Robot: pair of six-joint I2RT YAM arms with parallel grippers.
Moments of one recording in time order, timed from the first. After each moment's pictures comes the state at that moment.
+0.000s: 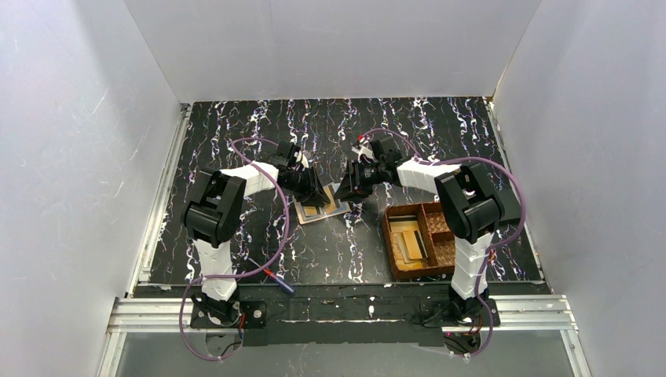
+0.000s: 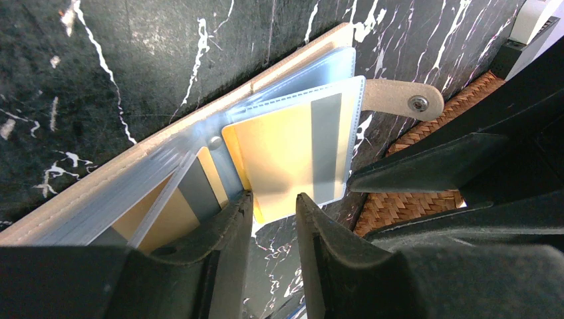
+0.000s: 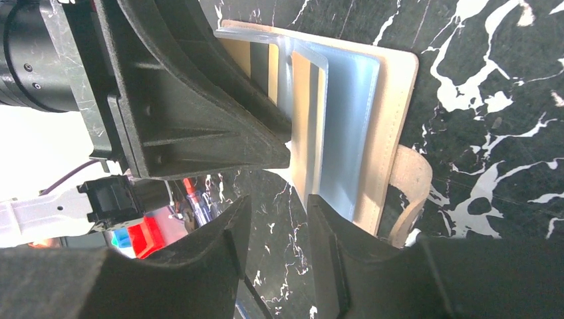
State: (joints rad) left arm -0.40 1.95 1.15 -0.29 0.55 -0.69; right arm 0.51 1.97 1.21 -0.10 -0.76 0.58
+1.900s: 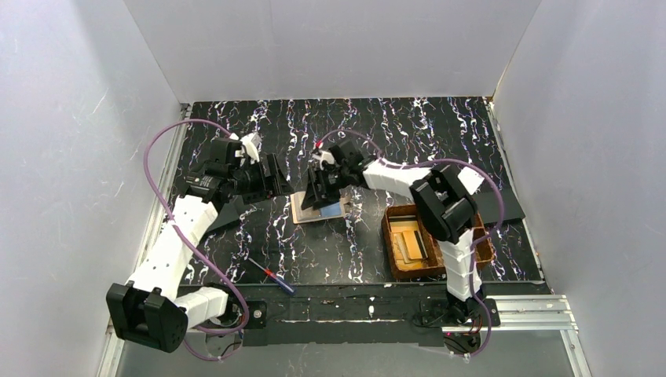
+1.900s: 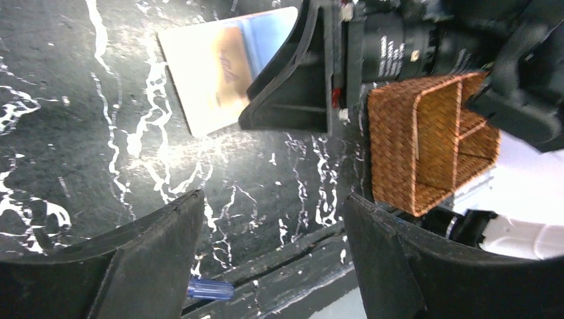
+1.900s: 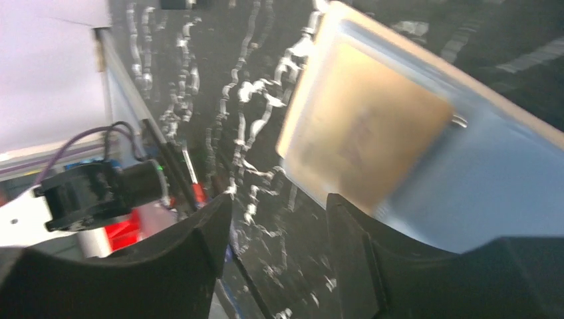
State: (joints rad) left arm -0.25 1.16 1.07 -0.76 0.34 -0.45; right arm 0.74 2.11 1.42 -0.11 -0.72 0.61
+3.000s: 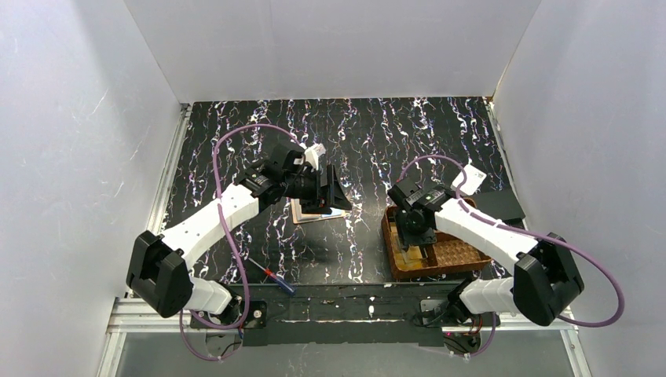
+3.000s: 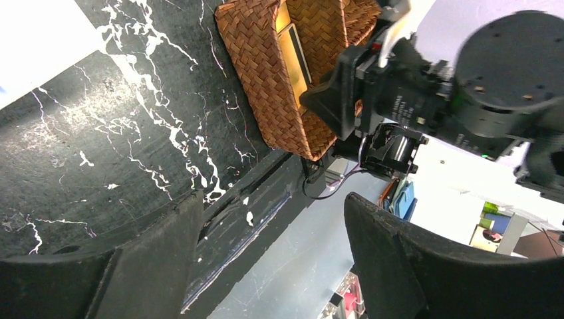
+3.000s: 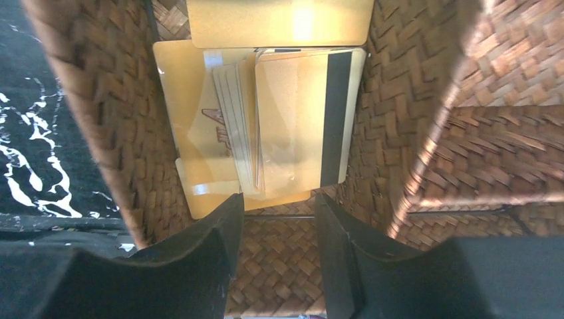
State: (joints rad) left arm -0.63 1.38 1.08 -0.48 0.54 -0.72; right arm 0.69 1.29 0.86 -0.96 0.16 0.48
